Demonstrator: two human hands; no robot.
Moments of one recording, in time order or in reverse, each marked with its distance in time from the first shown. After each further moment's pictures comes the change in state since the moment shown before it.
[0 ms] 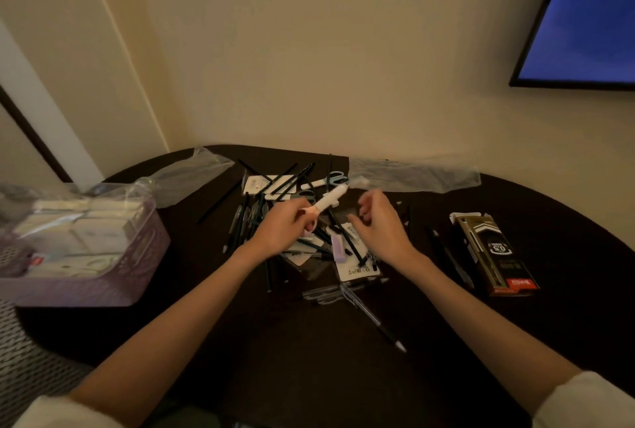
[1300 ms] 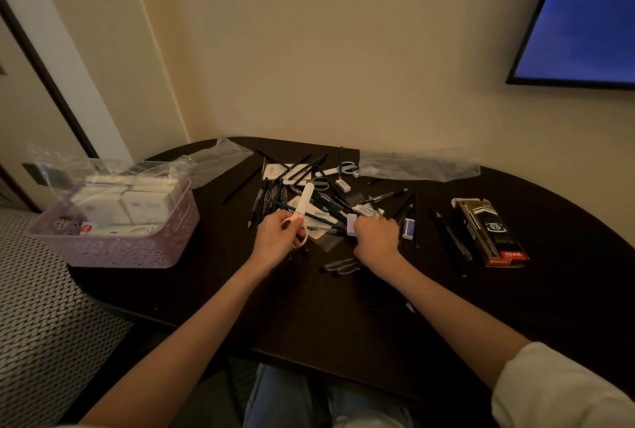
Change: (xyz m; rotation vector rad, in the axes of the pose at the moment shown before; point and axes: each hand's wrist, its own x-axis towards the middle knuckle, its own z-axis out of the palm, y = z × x) left_hand -0.097 0.007 -0.008 -0.280 0.212 -0.339; right_hand -0.053 -0.042 0.030 -0.813 -0.244 0.072
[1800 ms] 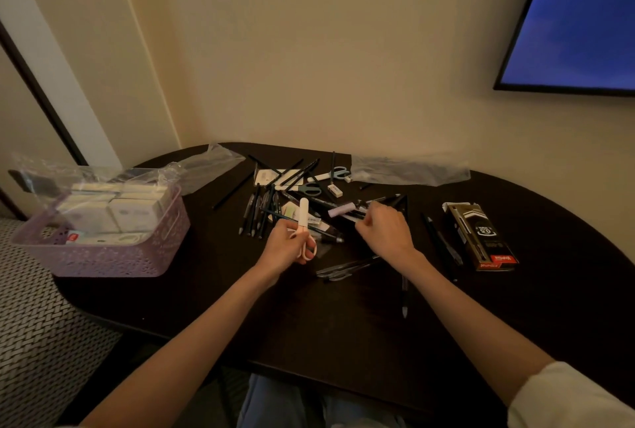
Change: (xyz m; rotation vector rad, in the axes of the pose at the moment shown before) left_hand -0.006 0.014 0.020 -0.266 -0.145 -0.194; right_hand 0.006 0.034 -0.014 0.424 0.181 0.055
